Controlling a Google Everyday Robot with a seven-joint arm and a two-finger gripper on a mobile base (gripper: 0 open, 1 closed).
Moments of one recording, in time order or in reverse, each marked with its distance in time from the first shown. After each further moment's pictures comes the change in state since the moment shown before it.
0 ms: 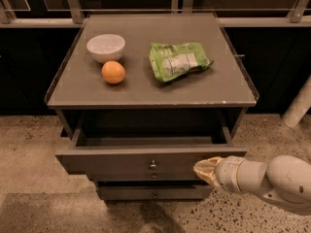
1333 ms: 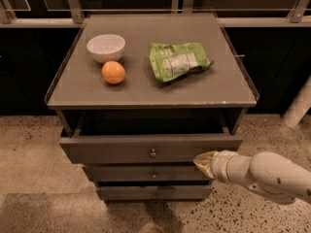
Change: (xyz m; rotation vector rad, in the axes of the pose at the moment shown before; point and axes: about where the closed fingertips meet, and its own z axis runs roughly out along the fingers) arm 0.017 -0.045 0.042 0.118 0.055 -0.038
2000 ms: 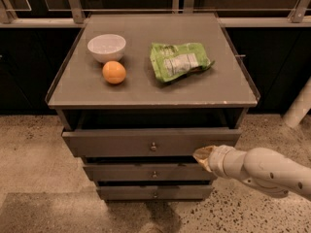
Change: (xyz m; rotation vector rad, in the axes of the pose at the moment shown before) arm -0.005 -0.018 0.013 0.051 0.008 -0.042
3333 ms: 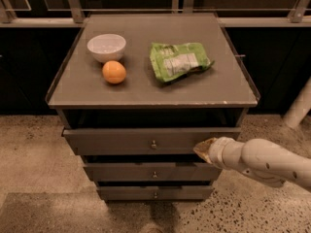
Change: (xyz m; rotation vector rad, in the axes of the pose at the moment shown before) arm -0.016 -0.026 0.009 0.041 0.010 -0.059
